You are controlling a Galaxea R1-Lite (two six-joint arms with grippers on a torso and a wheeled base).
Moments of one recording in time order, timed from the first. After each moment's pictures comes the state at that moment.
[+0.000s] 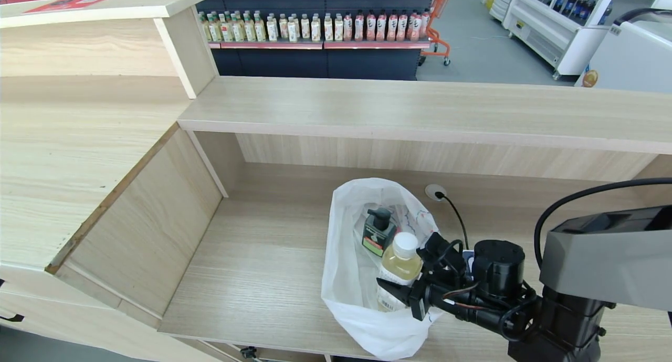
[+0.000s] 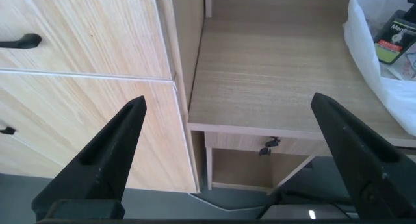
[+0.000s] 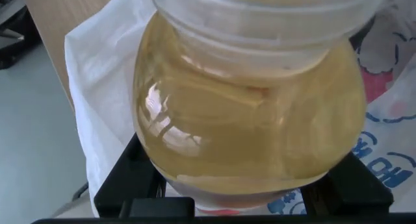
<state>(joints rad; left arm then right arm) 0.00 0.00 0.00 0.00 -0.02 0.00 0.51 2.22 -0.44 -1.57 0.35 -0.22</state>
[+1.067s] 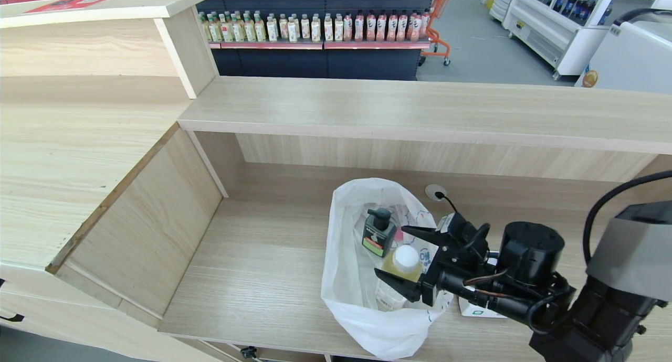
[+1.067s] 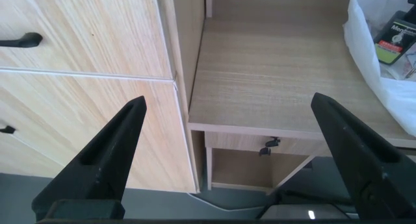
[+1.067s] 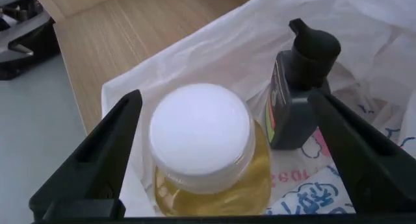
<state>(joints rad) 0.00 0.00 0.00 0.00 -0.02 0.00 0.51 2.05 -0.41 -1.57 0.43 -0.24</state>
